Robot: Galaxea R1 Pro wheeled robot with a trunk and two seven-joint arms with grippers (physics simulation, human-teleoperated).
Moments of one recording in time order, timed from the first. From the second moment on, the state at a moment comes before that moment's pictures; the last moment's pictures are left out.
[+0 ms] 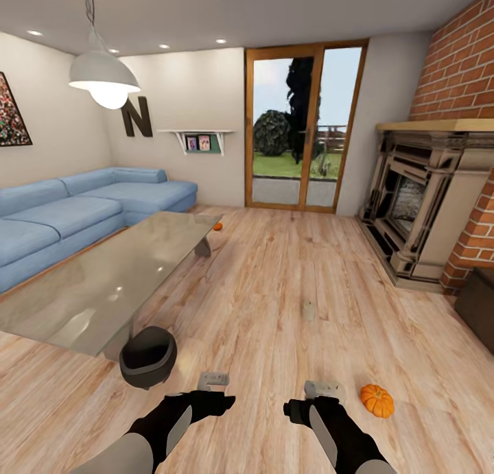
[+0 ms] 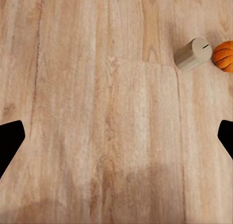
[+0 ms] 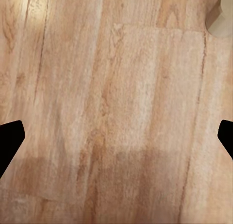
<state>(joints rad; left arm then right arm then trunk) -0.62 -0.14 -0.04 -0.28 0.04 0.21 -0.23 -0.48 0.13 -0.01 -0.59 -0.12 0.49 -0.11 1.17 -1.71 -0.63</state>
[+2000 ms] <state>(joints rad) -0.62 -0.14 -0.04 -0.28 0.04 0.21 -0.23 -0.48 0.13 -0.01 -0.59 -0.12 0.49 -0.11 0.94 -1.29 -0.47</state>
